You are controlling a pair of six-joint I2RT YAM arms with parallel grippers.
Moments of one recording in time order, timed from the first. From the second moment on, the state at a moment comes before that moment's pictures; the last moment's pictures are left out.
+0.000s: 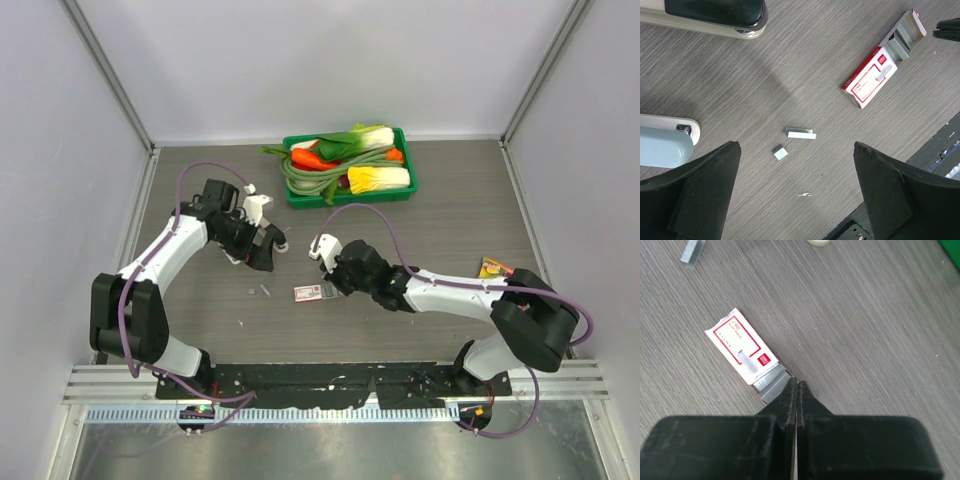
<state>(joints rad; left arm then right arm) -0.21 1.48 1.08 -0.77 0.48 0.29 0.93 1.45 0.72 0.14 0.03 -0.17</state>
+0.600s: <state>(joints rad) -0.21 1.48 1.08 -0.78 0.48 0.29 0.93 1.55 0.72 0.10 -0.01 -0.10</state>
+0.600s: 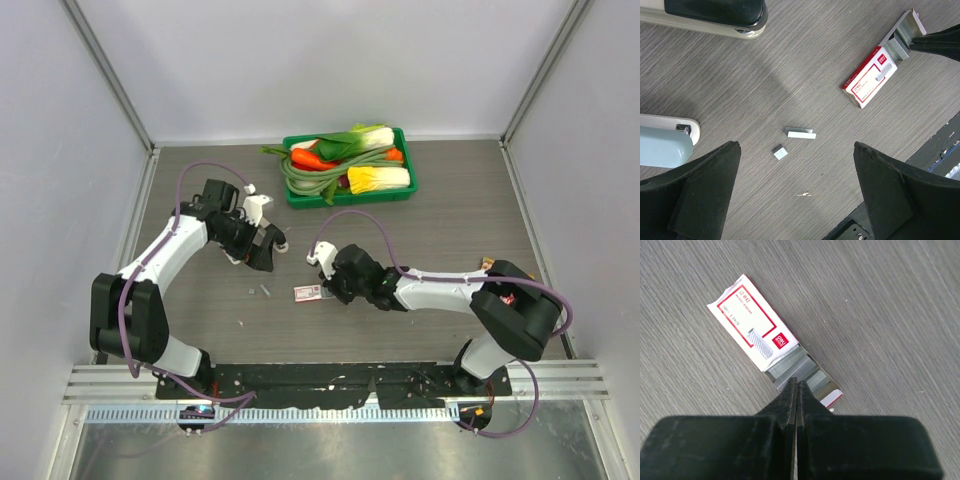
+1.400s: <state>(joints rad) -0.21 1.48 1.08 -0.78 0.48 0.29 0.93 1.59 0.74 0.10 -0.07 -0.08</state>
